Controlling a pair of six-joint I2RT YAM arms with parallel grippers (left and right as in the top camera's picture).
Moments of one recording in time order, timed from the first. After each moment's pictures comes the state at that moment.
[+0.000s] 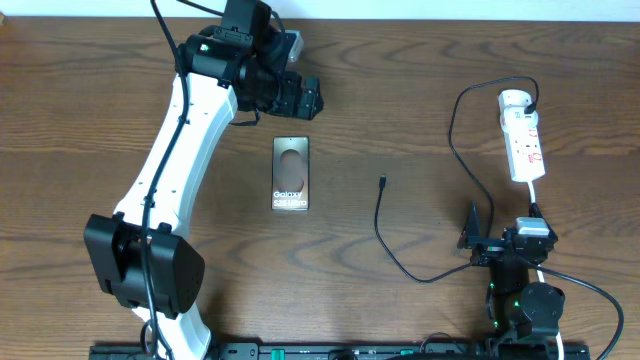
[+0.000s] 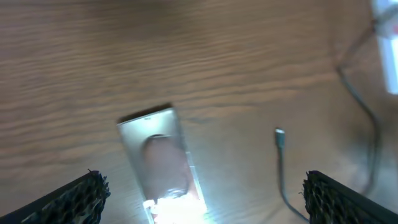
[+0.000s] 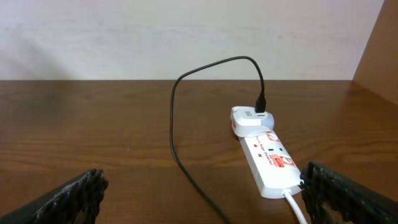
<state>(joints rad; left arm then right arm) -0.27 1.89 1.86 -1.10 0.28 -0.10 -0.02 0.01 0.01 -0.07 0.03 -0.02</state>
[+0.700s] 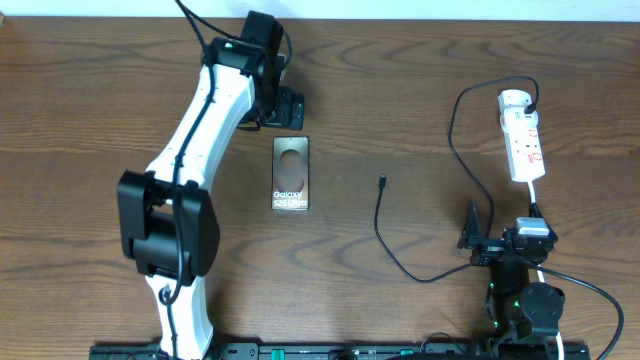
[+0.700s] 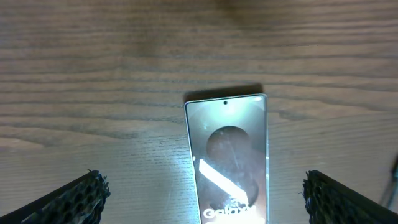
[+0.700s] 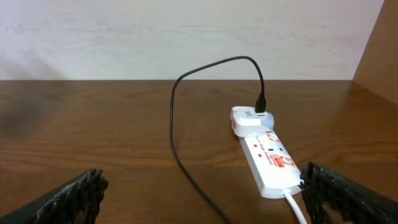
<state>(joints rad) -0.27 2.08 1.86 -1.14 0.04 -0.17 -0.02 0.01 0.01 -0.07 0.03 -0.02</state>
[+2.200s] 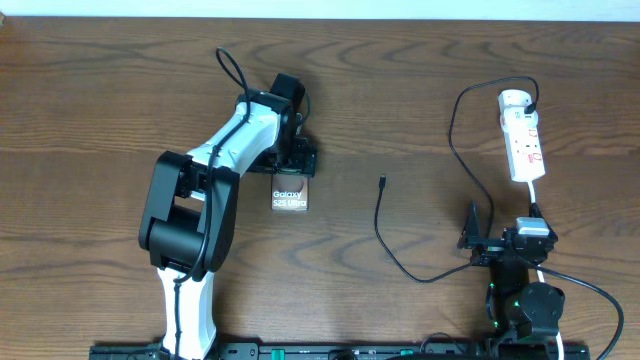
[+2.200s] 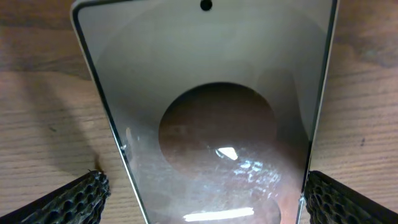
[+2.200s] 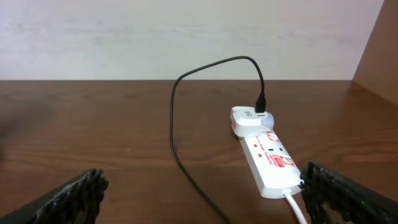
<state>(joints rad) -0.34 2.12 1.51 -0.92 0.08 -0.23 -0.02 0.01 0.01 -0.07 0.03 -0.02</state>
